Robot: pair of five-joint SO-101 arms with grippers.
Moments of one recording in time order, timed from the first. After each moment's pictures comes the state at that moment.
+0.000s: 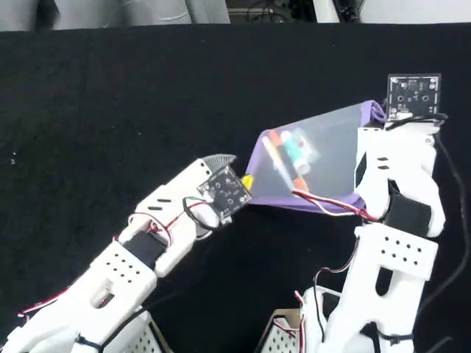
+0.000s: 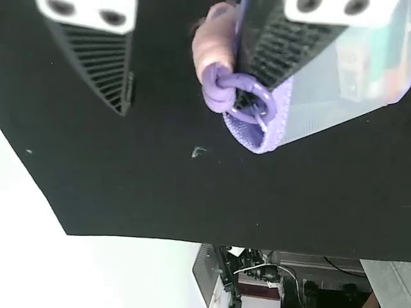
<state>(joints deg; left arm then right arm) 30.7 -52.3 69.6 9.4 -26.1 18.6 -44.6 41.1 44.8 17.3</state>
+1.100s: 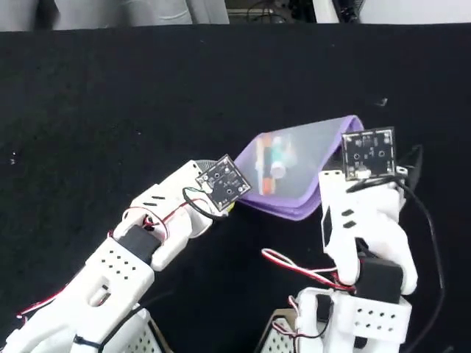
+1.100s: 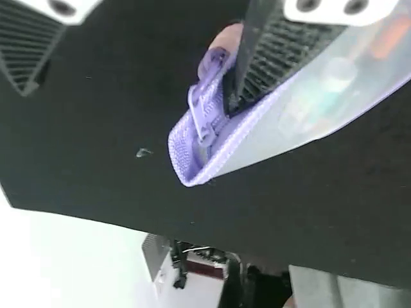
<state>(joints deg) 28.7 -52.3 66.8 21.7 -26.3 10.3 -71.5 57.7 52.6 17.2</state>
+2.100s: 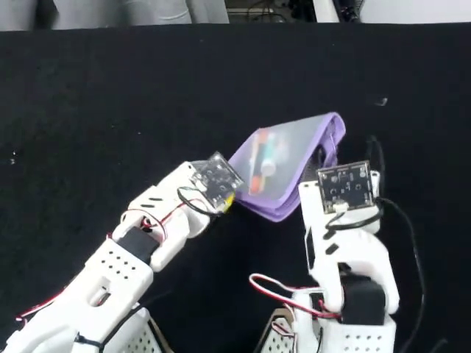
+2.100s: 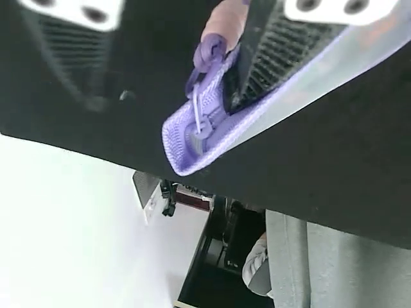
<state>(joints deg) 26.5 -52.3 69.5 18.2 -21.7 1.9 -88.7 64.4 52.3 17.2</state>
